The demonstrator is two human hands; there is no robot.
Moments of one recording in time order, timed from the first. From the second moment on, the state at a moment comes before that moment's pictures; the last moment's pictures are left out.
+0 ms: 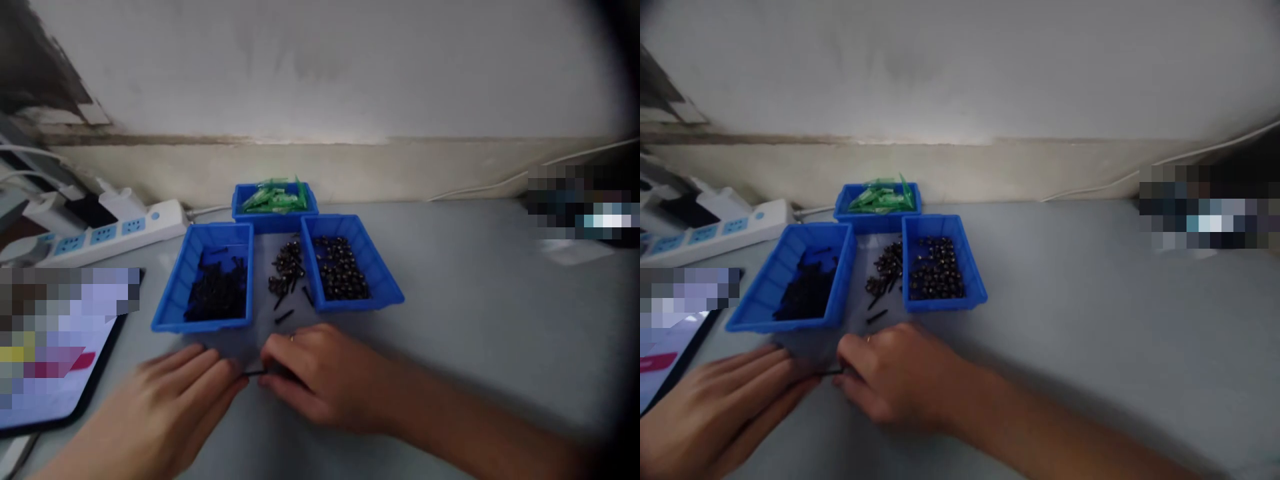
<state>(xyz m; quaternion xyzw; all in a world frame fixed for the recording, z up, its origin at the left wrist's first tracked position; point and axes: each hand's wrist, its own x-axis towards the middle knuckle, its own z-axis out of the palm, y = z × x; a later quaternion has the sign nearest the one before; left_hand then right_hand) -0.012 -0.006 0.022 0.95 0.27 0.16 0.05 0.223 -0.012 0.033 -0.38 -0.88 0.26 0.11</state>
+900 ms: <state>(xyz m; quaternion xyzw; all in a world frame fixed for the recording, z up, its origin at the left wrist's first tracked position) 0.005 -0.011 0.031 0.95 0.26 0.10 0.11 0.226 -0.025 0.035 -0.39 -0.84 0.35 0.17</state>
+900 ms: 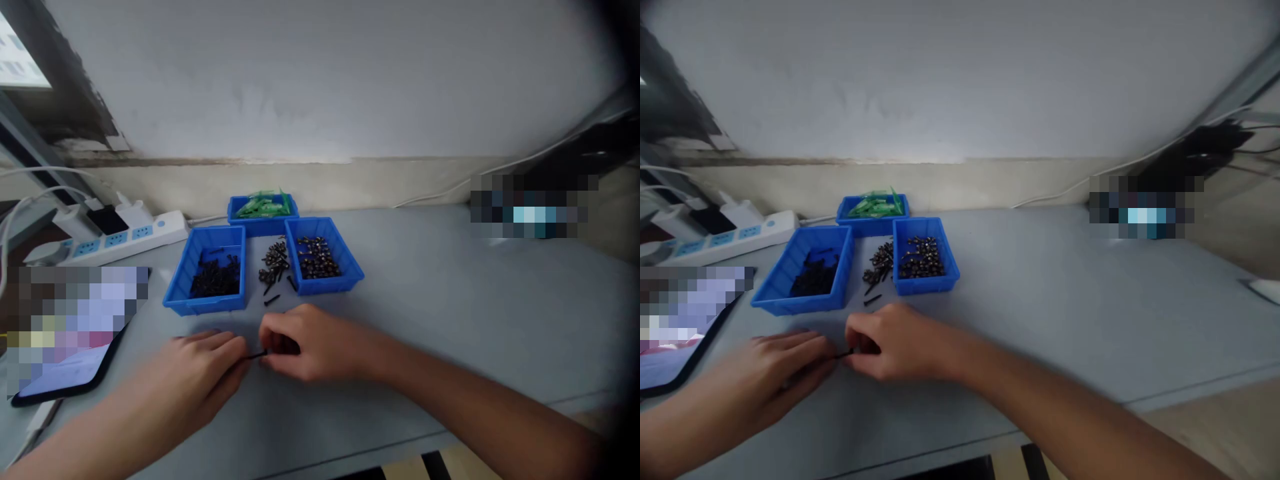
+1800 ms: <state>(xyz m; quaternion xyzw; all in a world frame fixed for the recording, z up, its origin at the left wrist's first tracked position) 0.016 -0.009 0.027 0.97 0.22 0.12 0.07 0.236 -0.025 0.041 -0.40 -0.88 0.24 0.08</state>
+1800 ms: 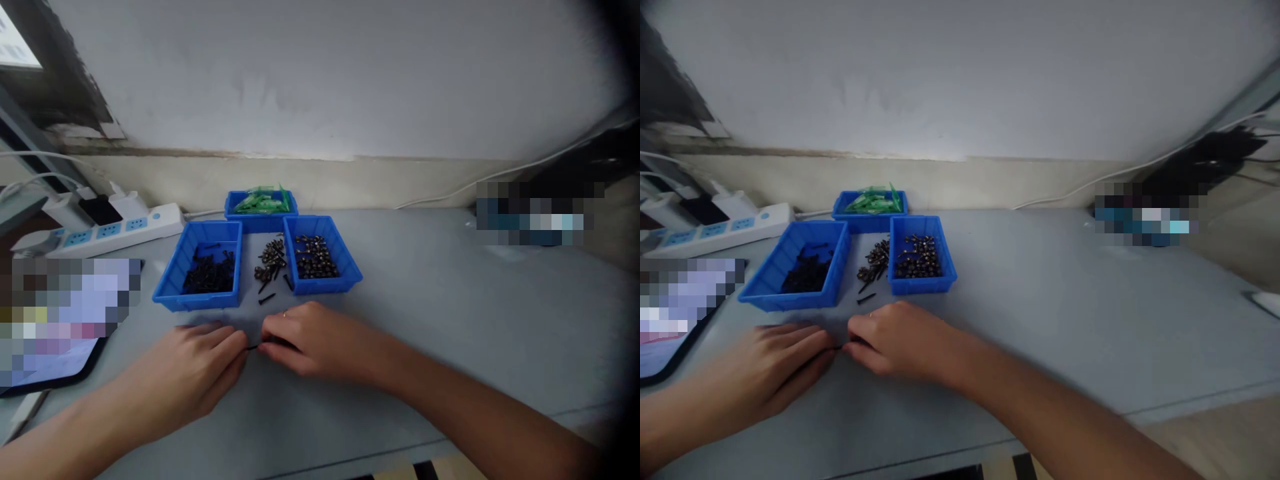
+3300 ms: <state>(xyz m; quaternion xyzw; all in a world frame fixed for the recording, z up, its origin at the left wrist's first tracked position) 0.014 -0.008 0.036 0.96 0.19 0.20 0.06 0.236 -0.022 0.030 -0.34 -0.91 0.21 0.09</state>
